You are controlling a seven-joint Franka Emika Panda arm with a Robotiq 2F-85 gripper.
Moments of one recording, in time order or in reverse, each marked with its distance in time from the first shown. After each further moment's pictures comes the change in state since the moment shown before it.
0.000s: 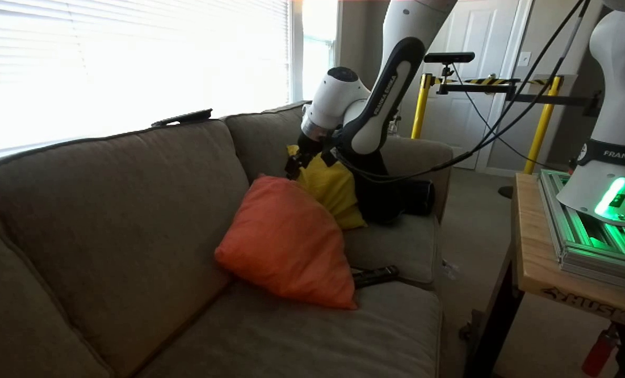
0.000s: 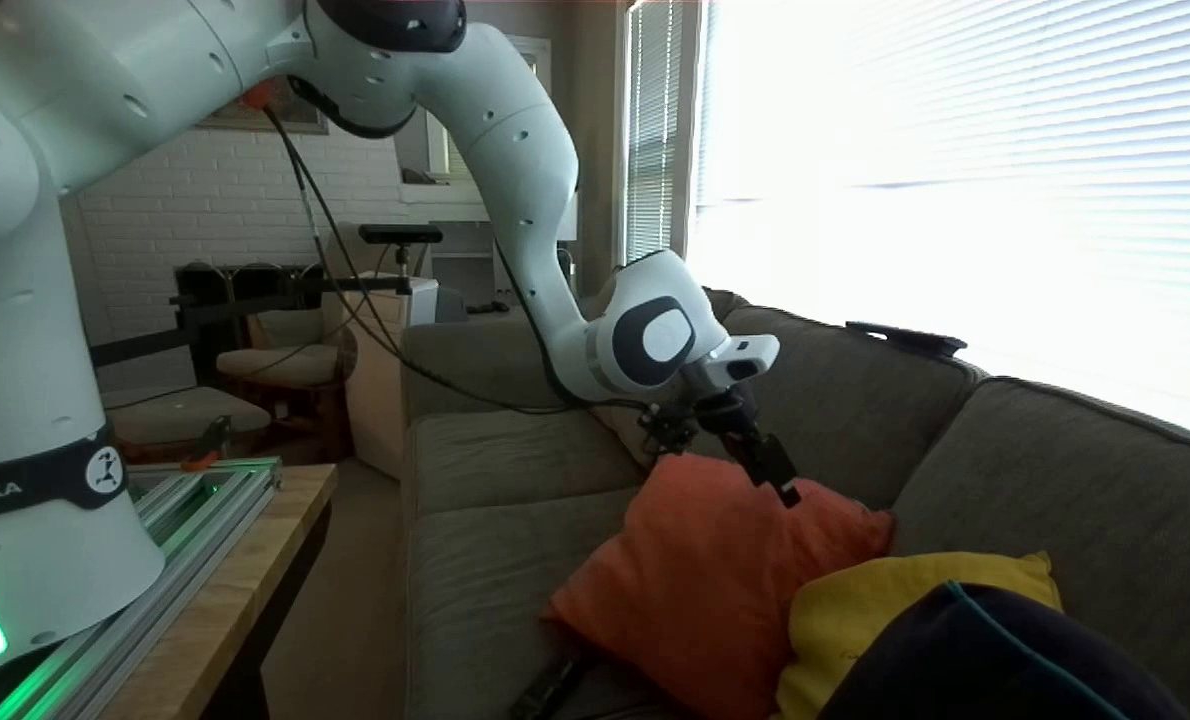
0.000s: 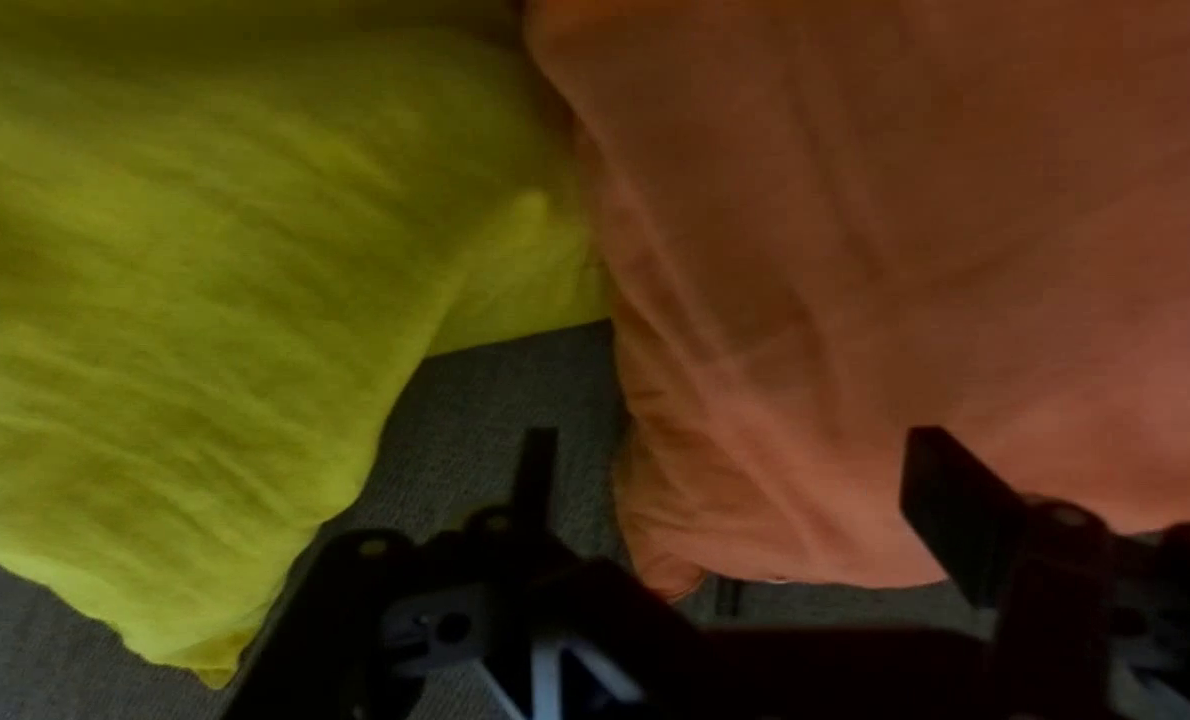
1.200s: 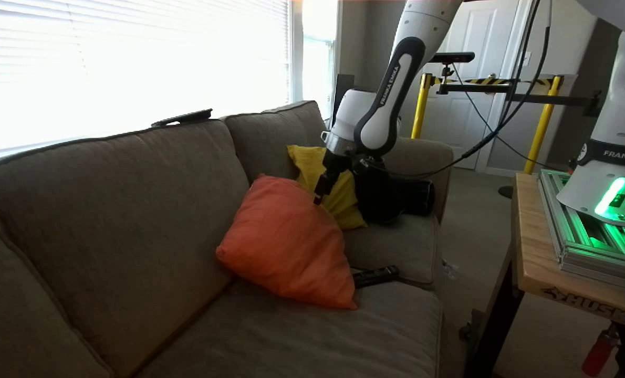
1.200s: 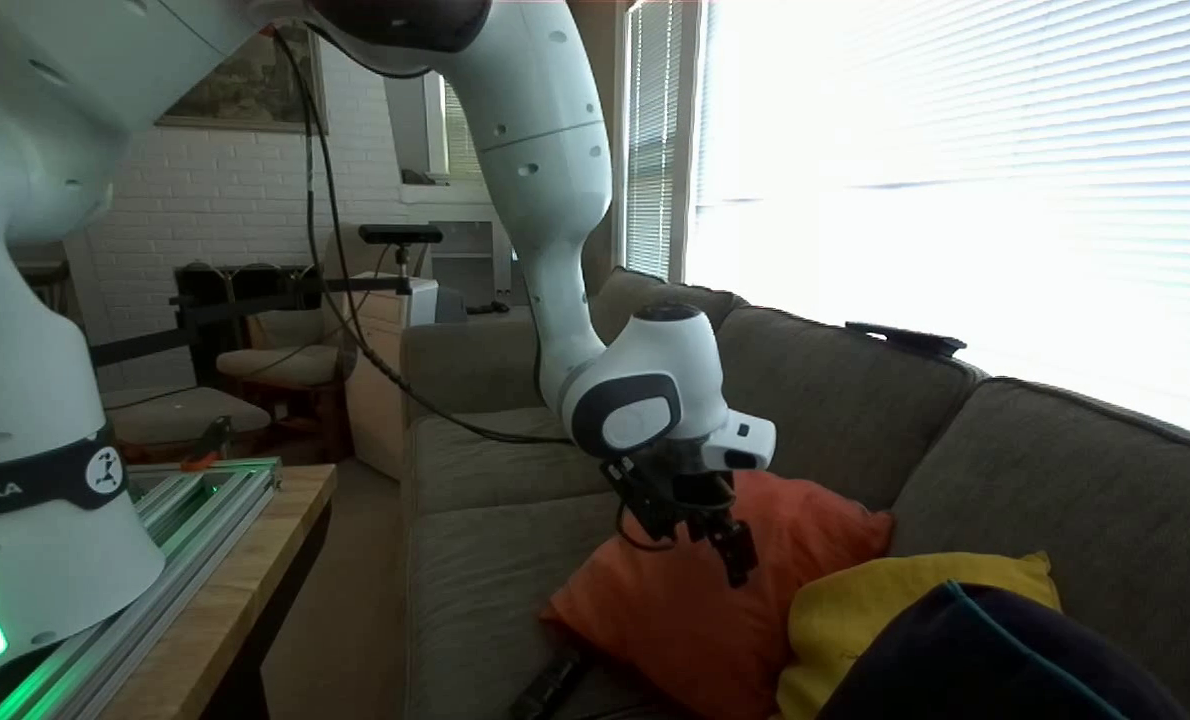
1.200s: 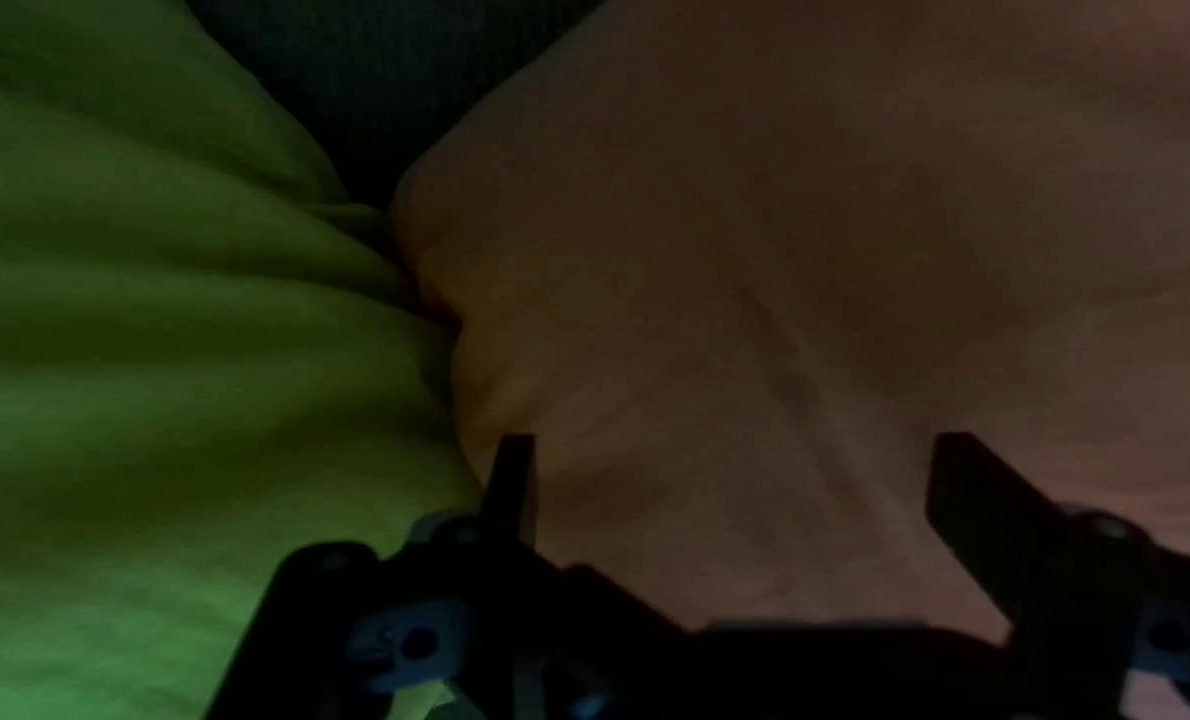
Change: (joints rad) arm -0.607 -0.031 0.564 -0.104 0.046 -0.018 -0.522
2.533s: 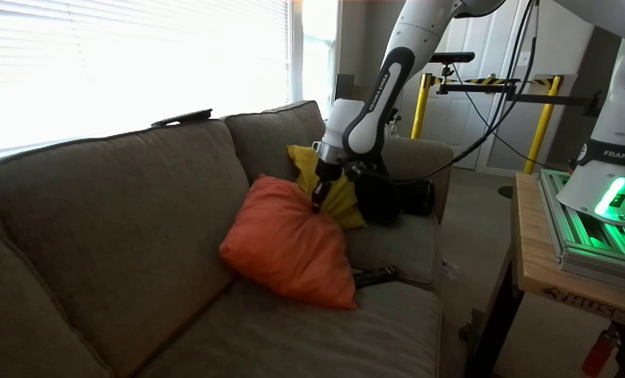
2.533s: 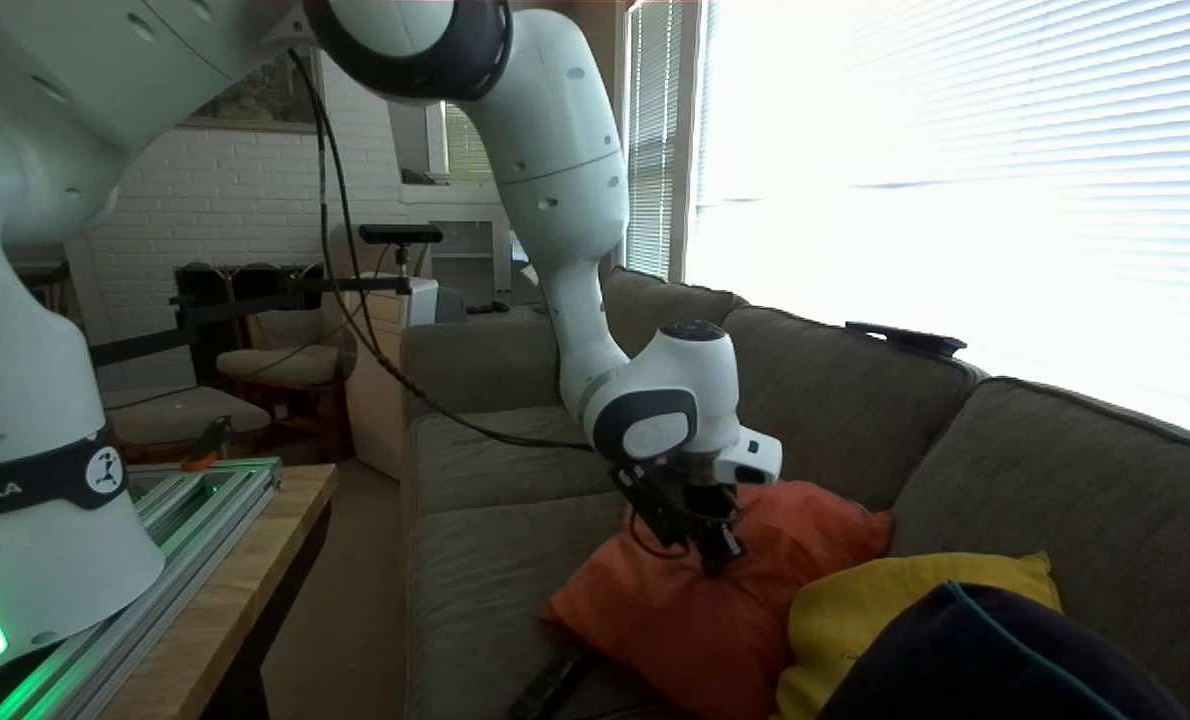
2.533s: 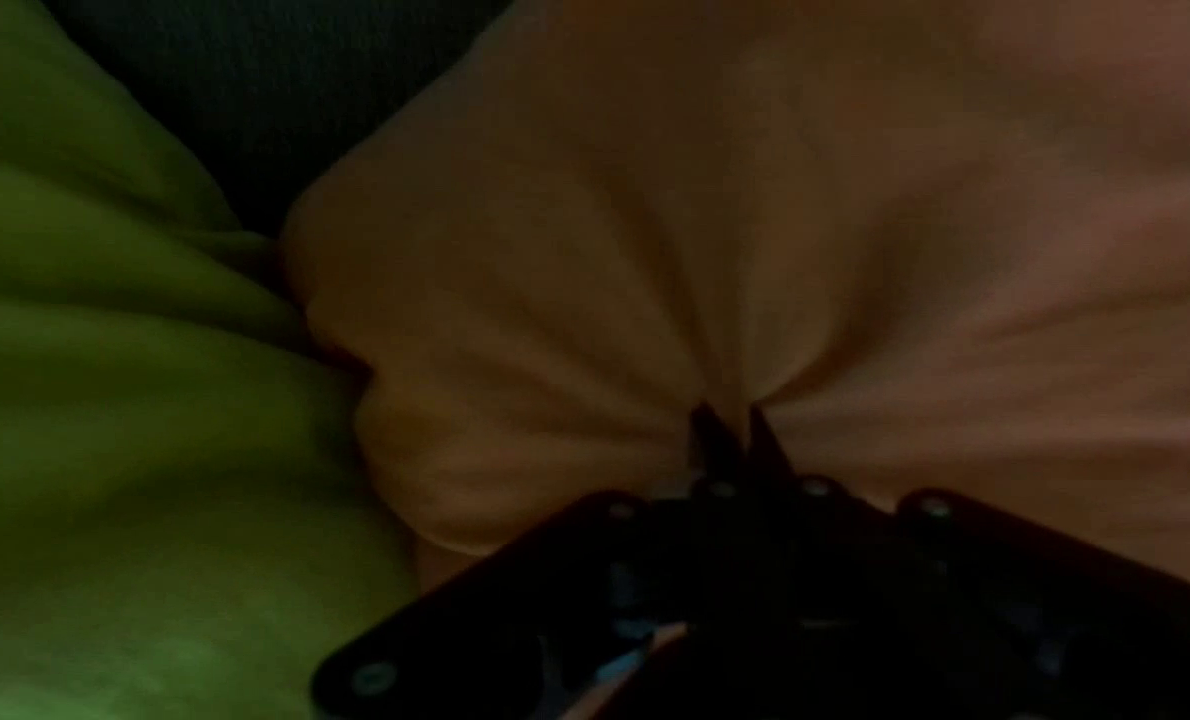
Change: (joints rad) arm -0.041 0.082 0.068 0.123 0.000 -0.131 -0.043
